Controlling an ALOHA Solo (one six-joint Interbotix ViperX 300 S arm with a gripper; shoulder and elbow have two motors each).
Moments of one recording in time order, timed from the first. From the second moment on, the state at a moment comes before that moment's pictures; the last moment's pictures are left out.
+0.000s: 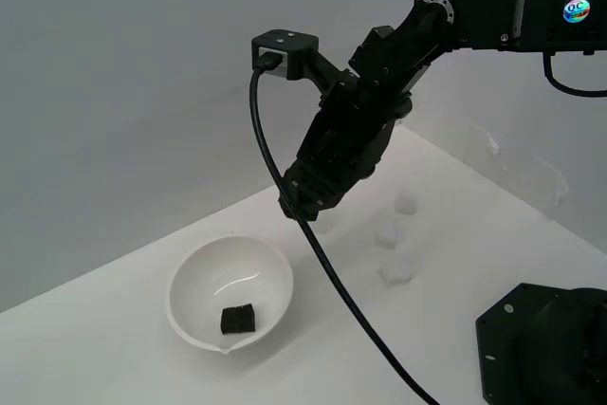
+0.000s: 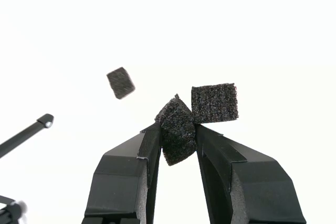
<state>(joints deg) -23.2 113.7 113.3 129.3 129.3 -17.5 48.2 12.7</state>
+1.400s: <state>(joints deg) -38.1 102.4 102.1 123.2 123.5 -22.4 42.5 10.2</state>
